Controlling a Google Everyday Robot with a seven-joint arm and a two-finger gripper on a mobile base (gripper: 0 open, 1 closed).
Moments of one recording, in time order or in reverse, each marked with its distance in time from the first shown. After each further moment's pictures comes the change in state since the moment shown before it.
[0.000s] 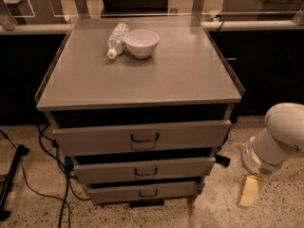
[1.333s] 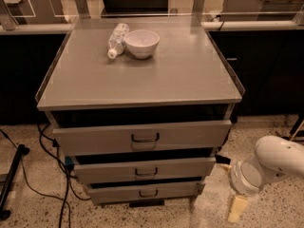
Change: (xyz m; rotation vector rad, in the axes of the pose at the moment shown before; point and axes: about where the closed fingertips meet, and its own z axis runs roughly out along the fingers) arm 0.006 0.013 0.116 -0.070 -0.159 -0.087
